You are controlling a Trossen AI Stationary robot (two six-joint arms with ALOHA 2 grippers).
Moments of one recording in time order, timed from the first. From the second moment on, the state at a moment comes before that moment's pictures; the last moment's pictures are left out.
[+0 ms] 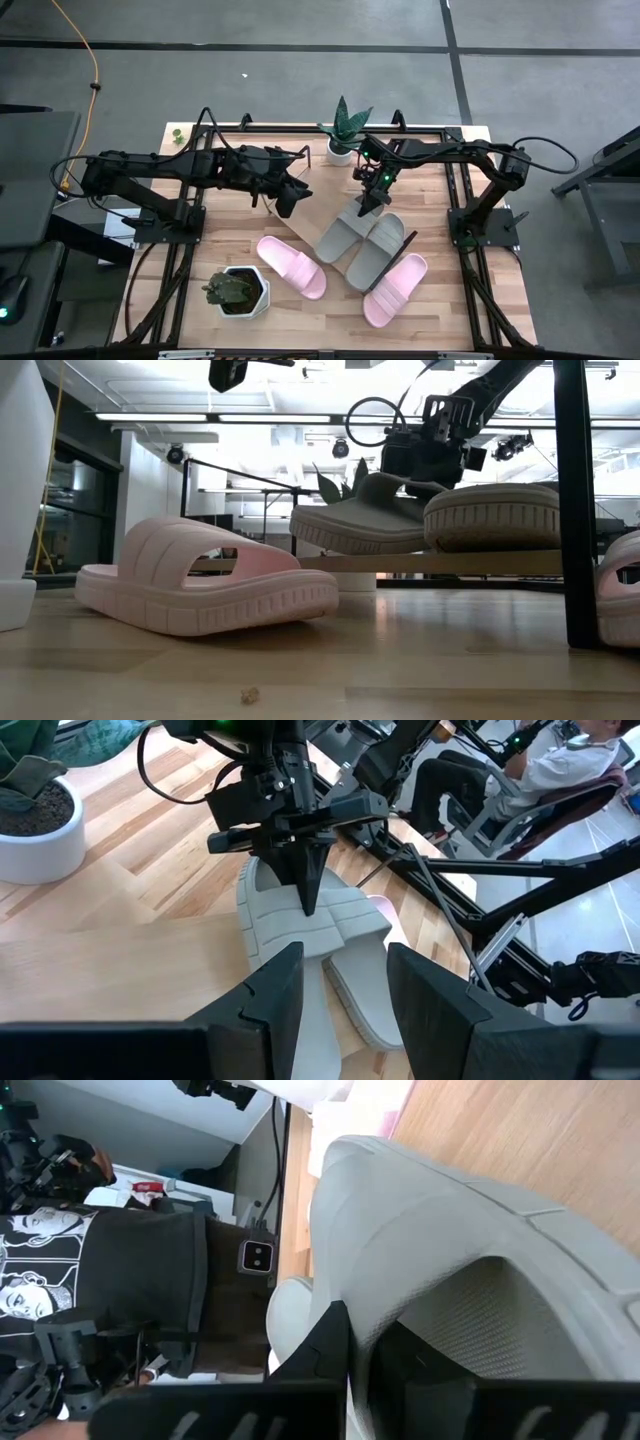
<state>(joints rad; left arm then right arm) 0.10 1.29 1.26 -0.50 -0.09 -0.65 -0.44 1.66 1.00 -0.54 -1.11 -0.01</state>
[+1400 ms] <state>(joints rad) 0.10 1.29 1.26 -0.50 -0.09 -0.66 -0.44 1.66 1.00 -0.59 -0.87 0.02</state>
